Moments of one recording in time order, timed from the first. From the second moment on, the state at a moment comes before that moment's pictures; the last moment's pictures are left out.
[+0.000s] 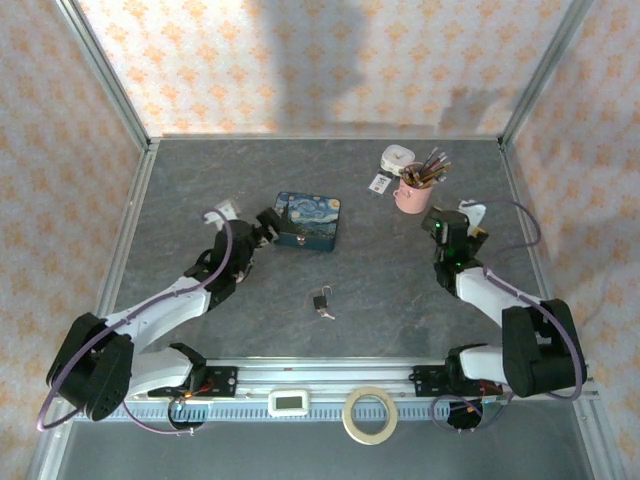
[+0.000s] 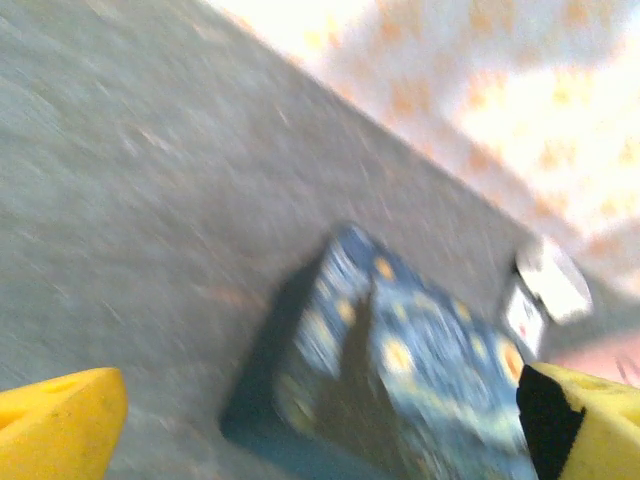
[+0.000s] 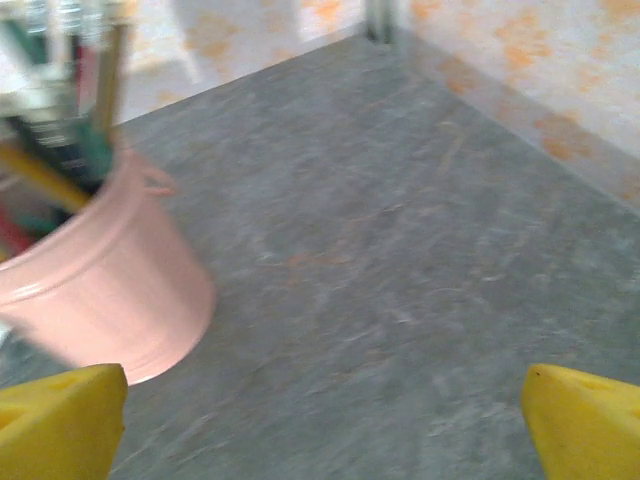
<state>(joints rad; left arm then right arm) -0.43 1.17 0.54 0.21 -0.40 -0.81 0.15 1.28 0.49 0.31 0.52 0.41</state>
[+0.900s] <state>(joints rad) -0.17 1.39 0.45 0.74 -0.71 -0.19 0.07 1.53 0.19 1.15 0.42 0.25</state>
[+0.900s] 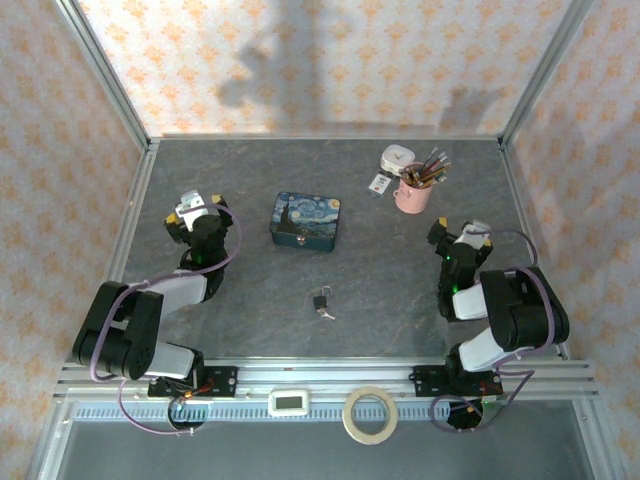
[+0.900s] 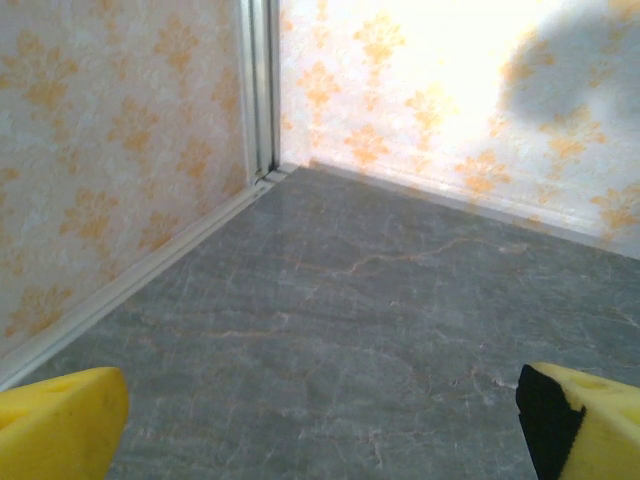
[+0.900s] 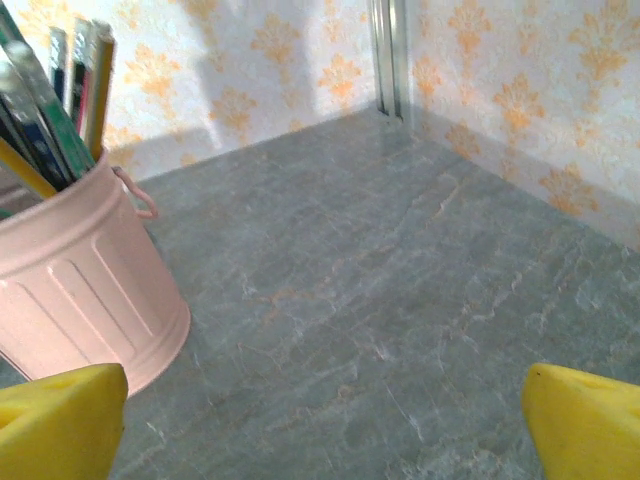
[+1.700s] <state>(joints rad) -0.04 1.54 0.16 1.20 -0.49 -0.11 0.07 1.52 0.19 1.17 0.42 0.24</state>
